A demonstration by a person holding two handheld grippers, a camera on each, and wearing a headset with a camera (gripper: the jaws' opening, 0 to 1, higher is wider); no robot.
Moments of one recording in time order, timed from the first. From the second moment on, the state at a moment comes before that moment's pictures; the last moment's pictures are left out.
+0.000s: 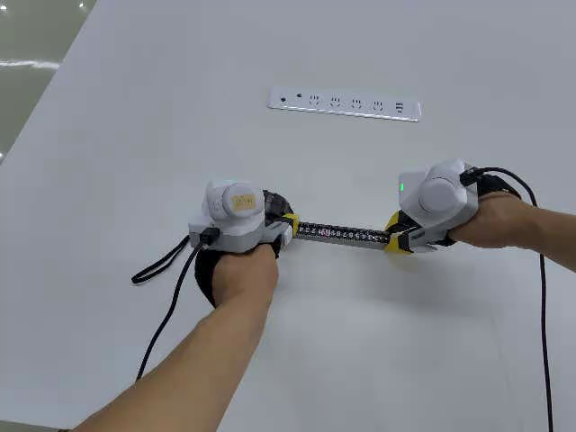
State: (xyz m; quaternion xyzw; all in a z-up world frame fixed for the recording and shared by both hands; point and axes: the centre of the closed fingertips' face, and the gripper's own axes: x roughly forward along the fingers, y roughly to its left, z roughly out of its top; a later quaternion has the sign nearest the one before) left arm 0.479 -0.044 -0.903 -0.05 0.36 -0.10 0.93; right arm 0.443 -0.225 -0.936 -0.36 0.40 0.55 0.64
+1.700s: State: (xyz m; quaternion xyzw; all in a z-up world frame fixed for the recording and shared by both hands) left arm 0.480 -0.043 -0.905 -0.05 0.36 -0.10 0.93; right arm 0.452 -0.168 -0.937 -0.36 0.36 0.55 0.66
